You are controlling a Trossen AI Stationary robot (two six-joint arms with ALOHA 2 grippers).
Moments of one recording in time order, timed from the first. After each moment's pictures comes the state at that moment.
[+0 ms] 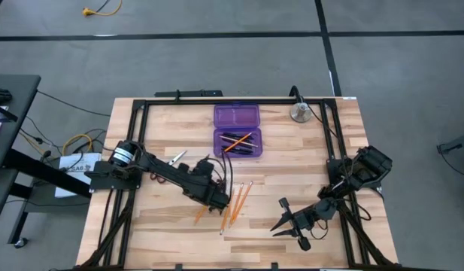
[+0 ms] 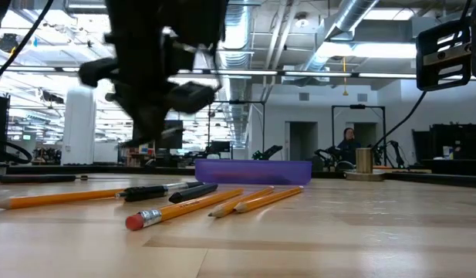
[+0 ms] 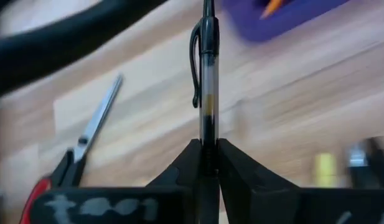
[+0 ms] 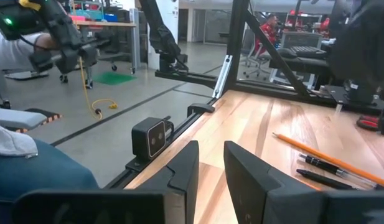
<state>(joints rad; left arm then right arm) -0.33 1.99 1.43 -1.27 -0.62 -1.57 0.82 1.86 0.36 1.46 0.37 -0.08</state>
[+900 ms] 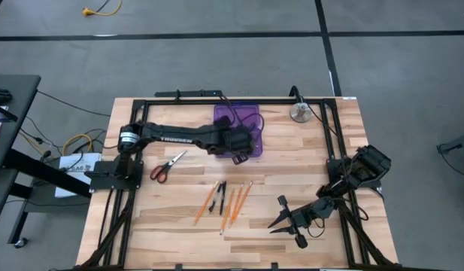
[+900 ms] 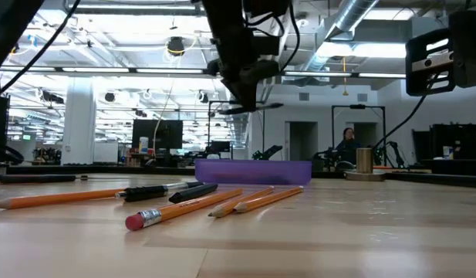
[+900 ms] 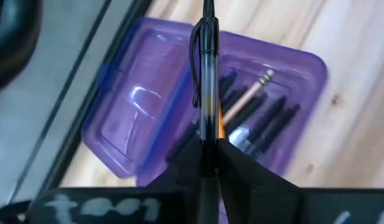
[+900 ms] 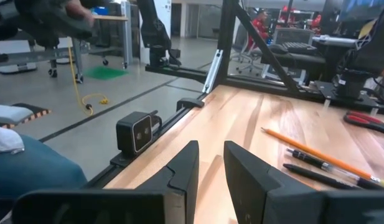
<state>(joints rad) 0.05 2.00 1.73 -0.86 -0.56 -0.24 0.79 1.86 0.36 1.44 0.37 -0.09</state>
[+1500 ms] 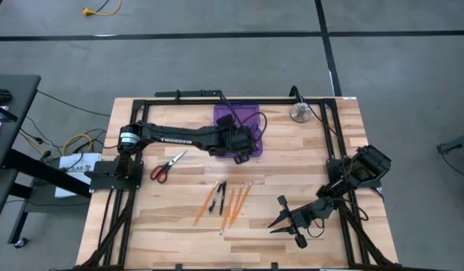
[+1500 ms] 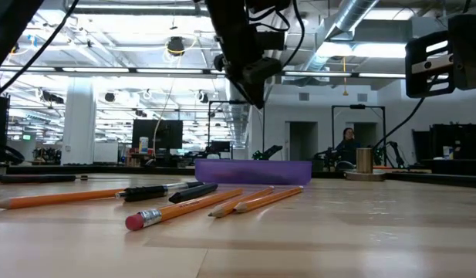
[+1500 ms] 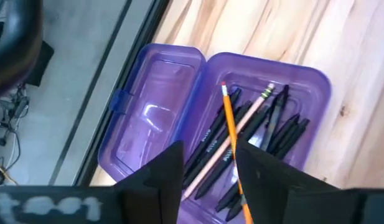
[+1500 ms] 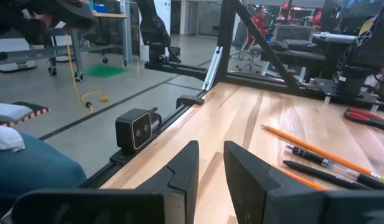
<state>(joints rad) 0.04 2.00 1.73 -0.79 -0.61 -0.13 0.79 1.86 0.36 1.43 0.37 -0.08</state>
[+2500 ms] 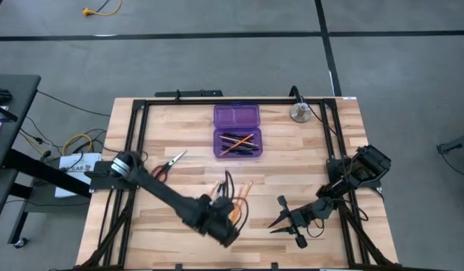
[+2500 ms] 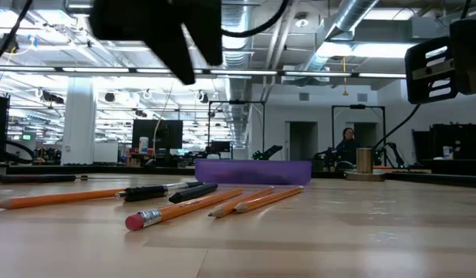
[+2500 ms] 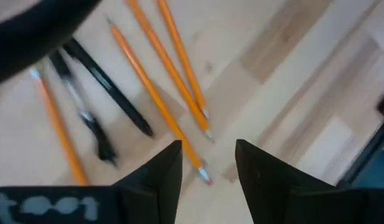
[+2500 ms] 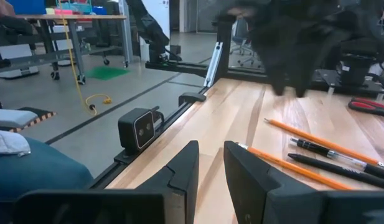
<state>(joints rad) -0.52 2.04 1.73 -0.94 -0.29 -1.25 0.79 1.86 0.36 1.41 0.37 -0.02</state>
